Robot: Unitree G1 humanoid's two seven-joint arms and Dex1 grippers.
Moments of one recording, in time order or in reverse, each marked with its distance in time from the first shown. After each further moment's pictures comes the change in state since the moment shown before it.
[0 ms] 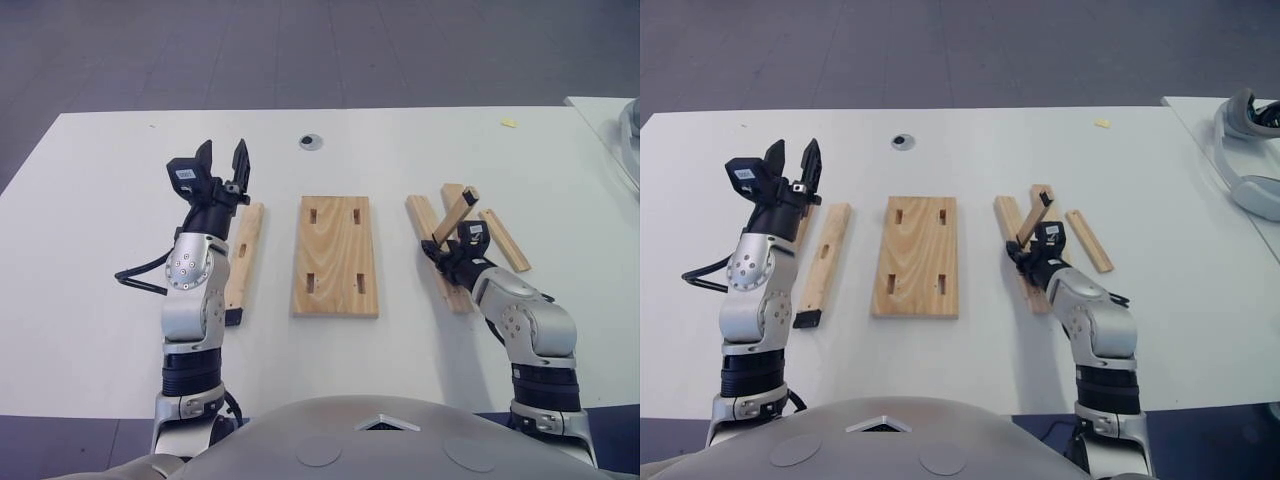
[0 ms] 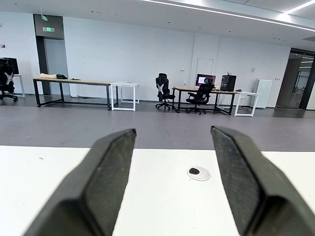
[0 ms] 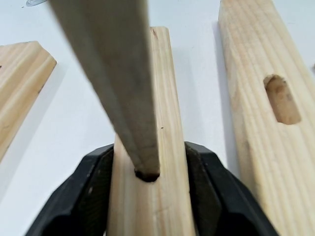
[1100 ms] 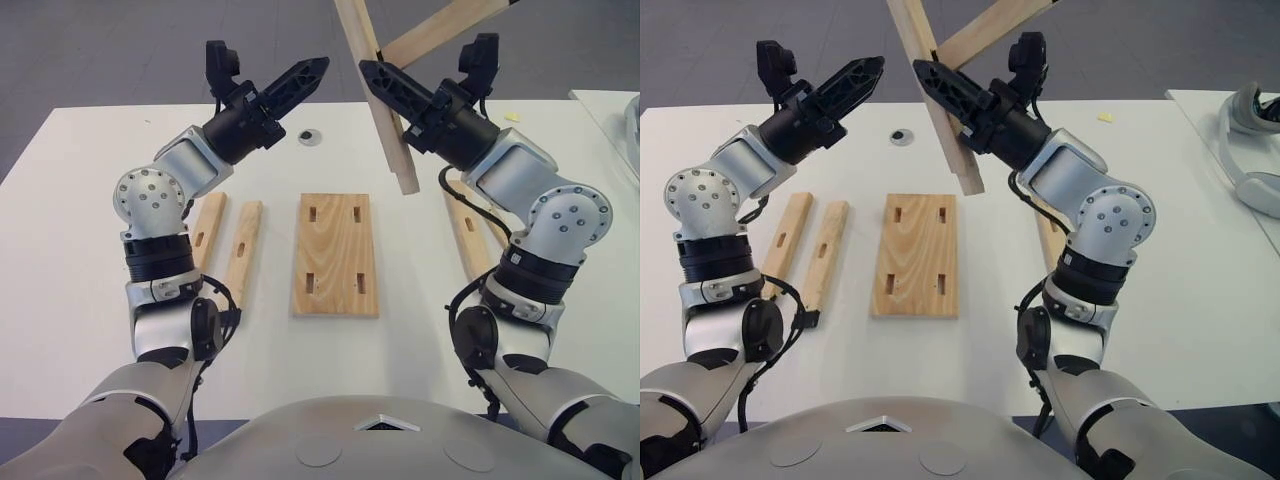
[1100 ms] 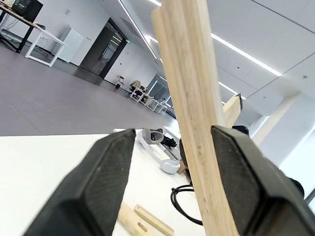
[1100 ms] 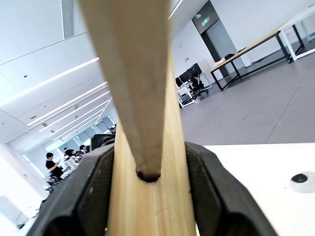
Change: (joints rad) left arm -0.601 0.155 0.204 0.337 -0.880 0.839 -0.461; right arm -0.652 0.176 -0.265 -0.024 0.764 0.291 0.026
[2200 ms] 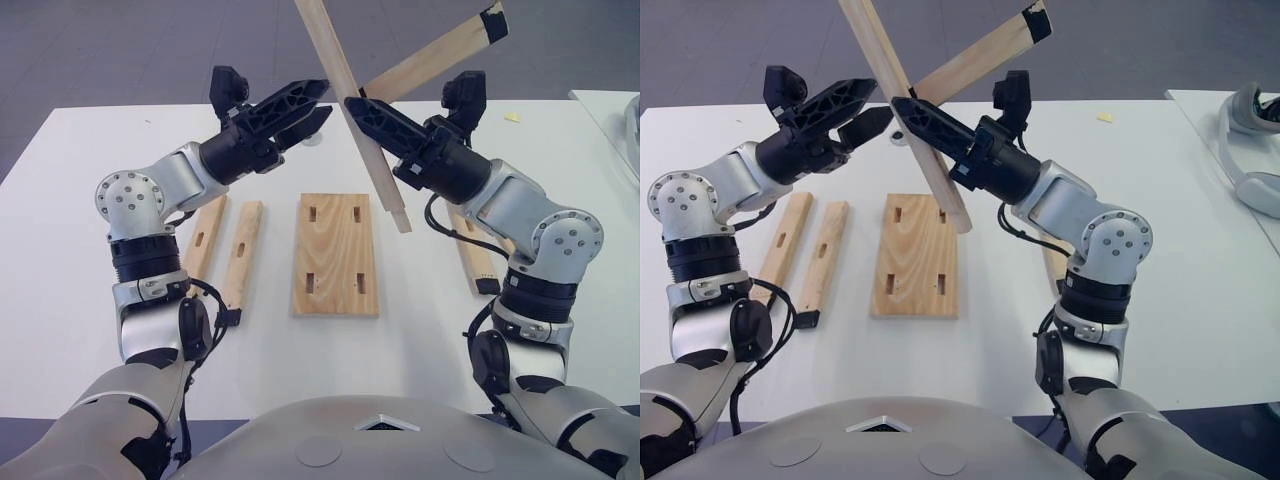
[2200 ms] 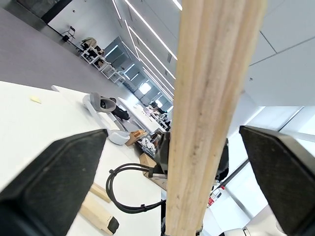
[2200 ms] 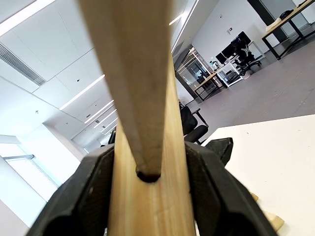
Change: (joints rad) left arm 0.015 0.052 0.016 0.063 -0.274 0.284 -0.001; right arm 0.120 -0.106 0.129 -0.002 0.382 -0.081 -0.063
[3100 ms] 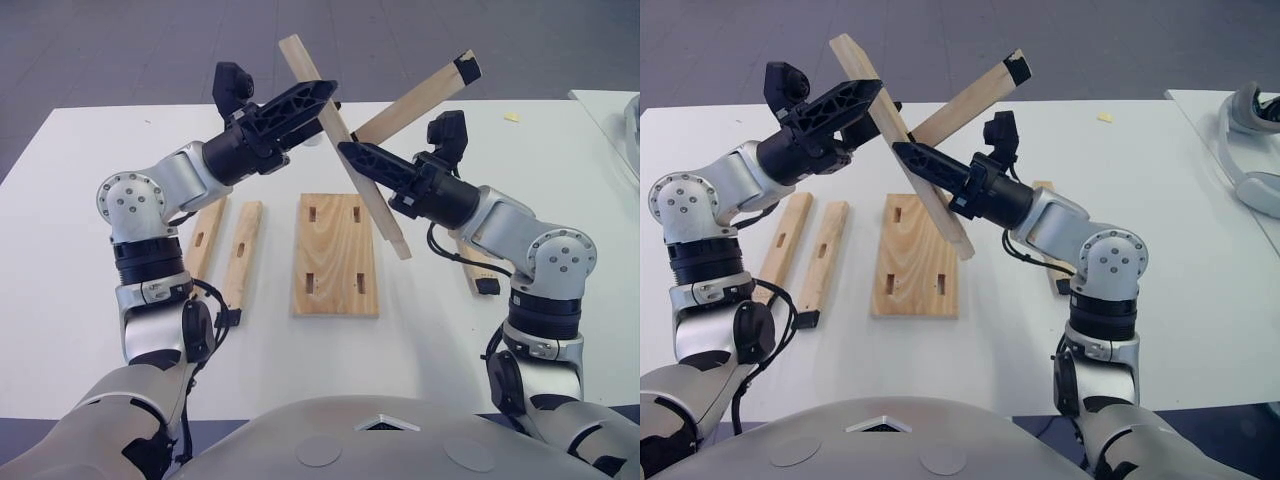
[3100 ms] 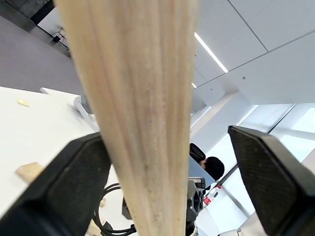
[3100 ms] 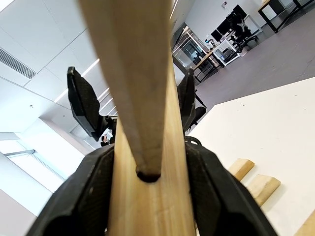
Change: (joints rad) left arm 0.007 -0.014 0.003 -0.024 -0.039 -0.010 0.031; right arm 0.109 -0.074 0.103 -0.020 0.053 -0.018 0.015
